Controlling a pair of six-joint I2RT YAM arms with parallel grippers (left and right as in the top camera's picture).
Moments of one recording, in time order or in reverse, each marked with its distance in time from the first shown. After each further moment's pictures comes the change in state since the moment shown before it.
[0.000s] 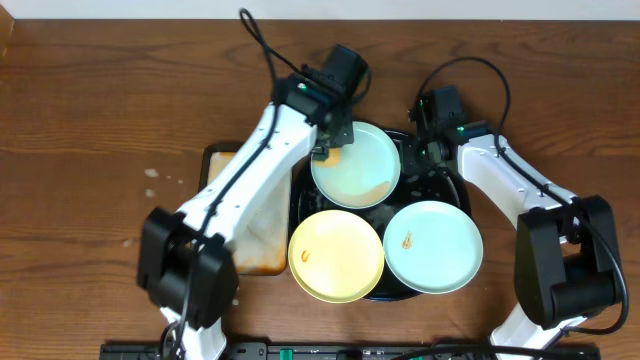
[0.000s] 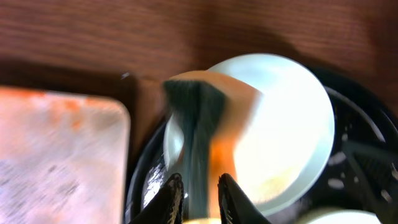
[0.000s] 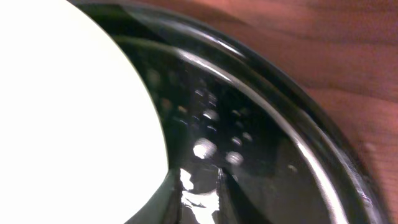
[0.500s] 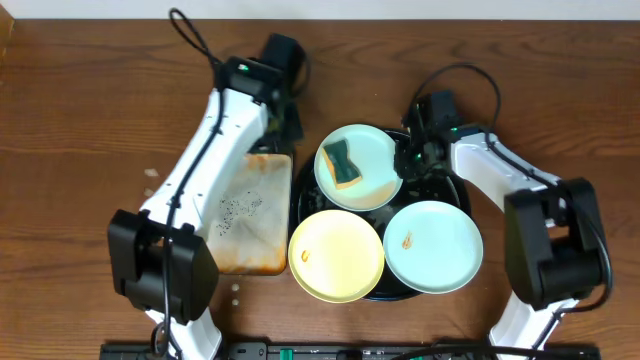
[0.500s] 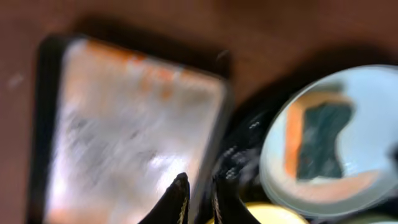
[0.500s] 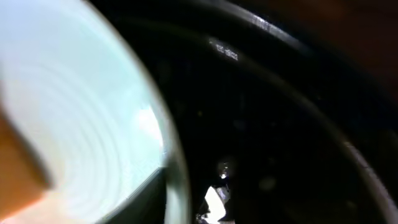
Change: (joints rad) left arm 0.200 -0.021 -0.017 -0.124 0.071 0.058; right arm -0.006 0.096 0.001 0.040 -0.079 -0.014
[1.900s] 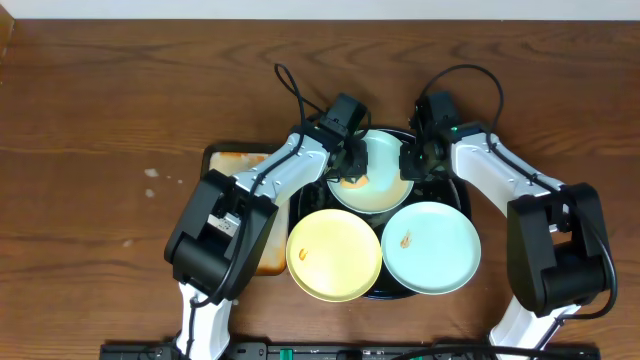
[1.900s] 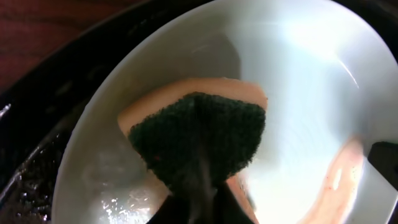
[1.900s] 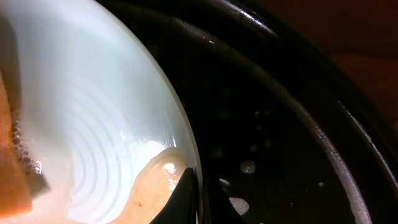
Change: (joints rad) left arm -0.217 0.183 -0.343 0.702 0.212 -0.005; right arm 0.013 -0.034 0.003 -0.087 0.137 0.066
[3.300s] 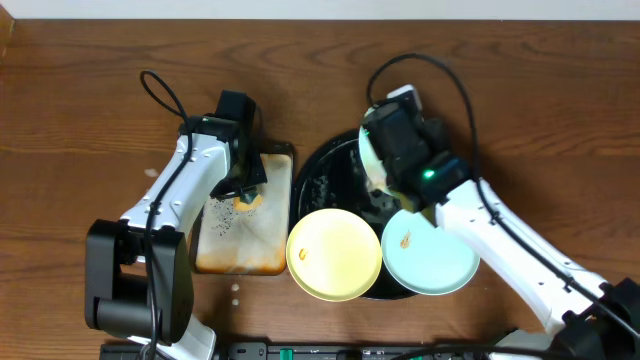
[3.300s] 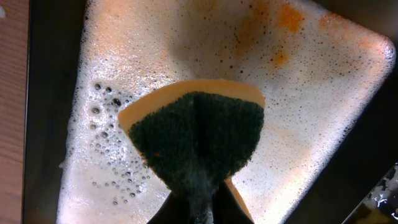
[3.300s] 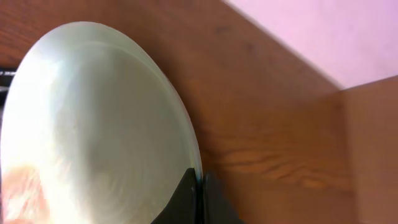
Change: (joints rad) left arm 0.383 -0.311 -0.177 -0.439 -0.201 0.083; right arm 0.350 -0.358 -0.001 0.002 0.829 -0.266
